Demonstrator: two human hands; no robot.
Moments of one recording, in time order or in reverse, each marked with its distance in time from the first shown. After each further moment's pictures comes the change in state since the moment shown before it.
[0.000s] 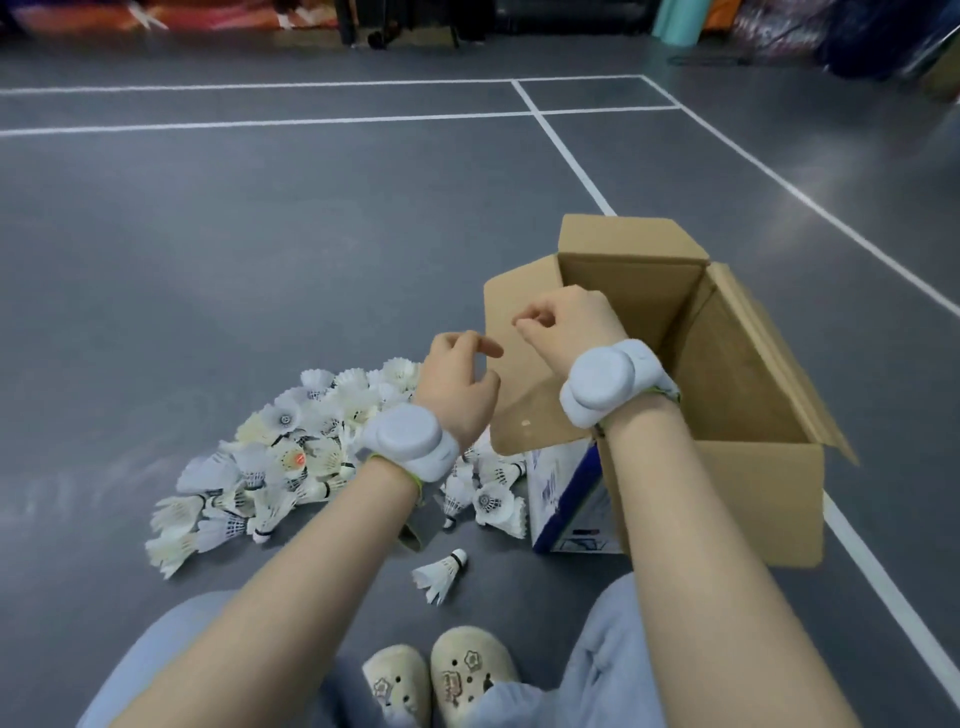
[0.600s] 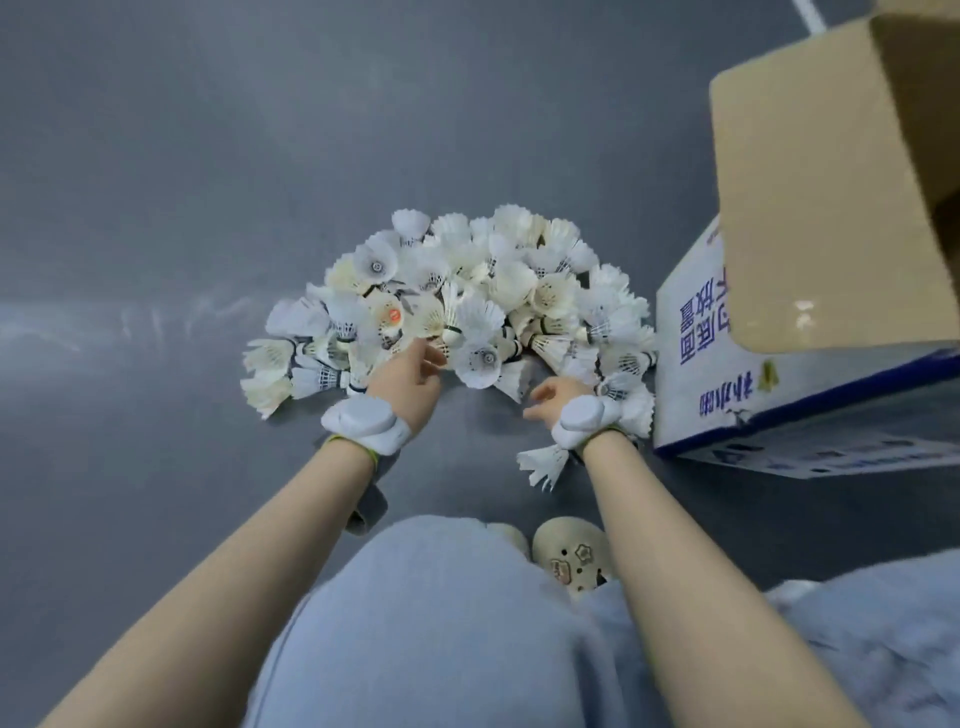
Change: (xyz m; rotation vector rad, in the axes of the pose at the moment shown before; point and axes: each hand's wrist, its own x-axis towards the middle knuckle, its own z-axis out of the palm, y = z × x) left_hand -0.041 -0.266 -0.024 0.174 -0.110 -0.398; right_hand -0.011 0.044 0.299 -0.008 -0.736 0.310
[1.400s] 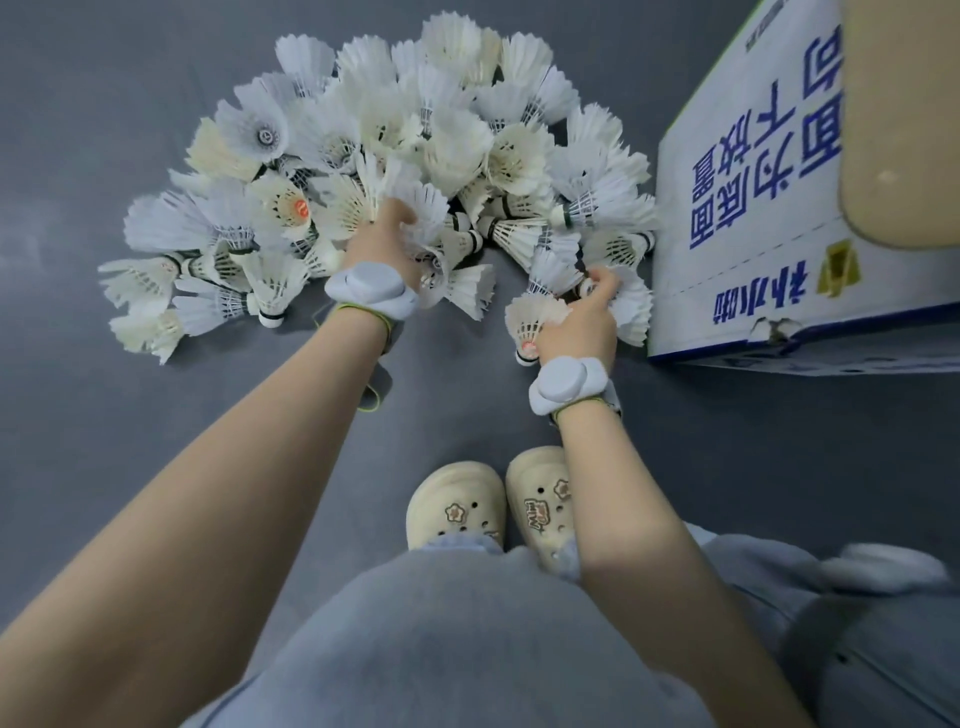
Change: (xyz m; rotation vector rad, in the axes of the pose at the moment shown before) left_hand 0.097 0.007 0.073 0.207 -0.013 -0.058; right_hand 0.060 0.066 0.049 0.445 0.686 0.201
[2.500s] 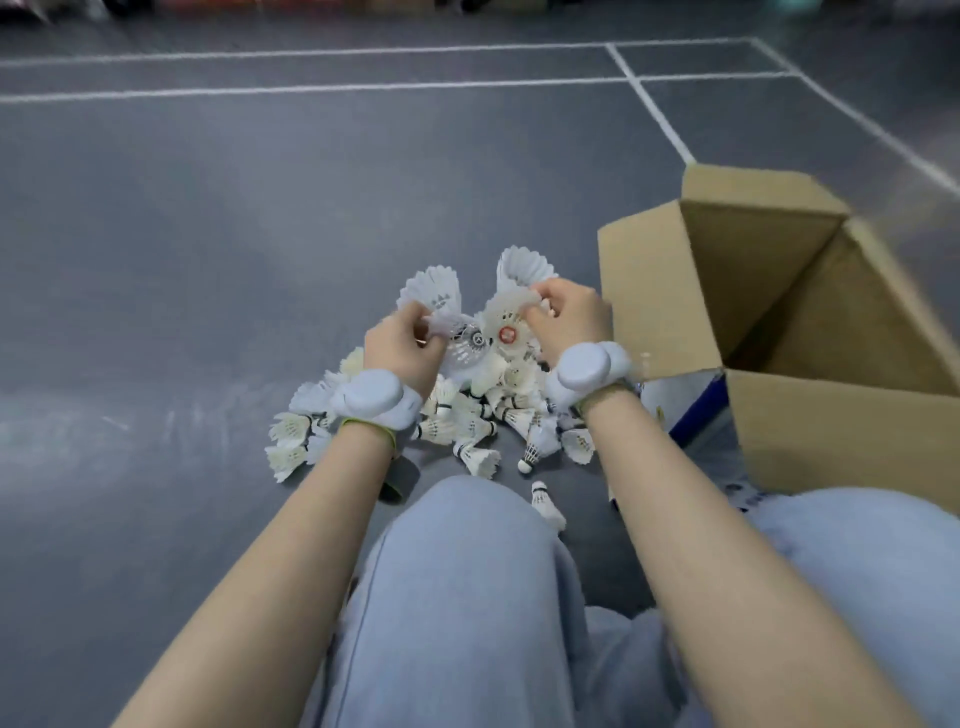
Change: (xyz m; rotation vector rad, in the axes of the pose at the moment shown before) left_hand -0.190 0.074 -0.181 -0.345 0.563 0.291; right_hand -0.118 -0.186 -0.210 0.124 0.069 -0.691
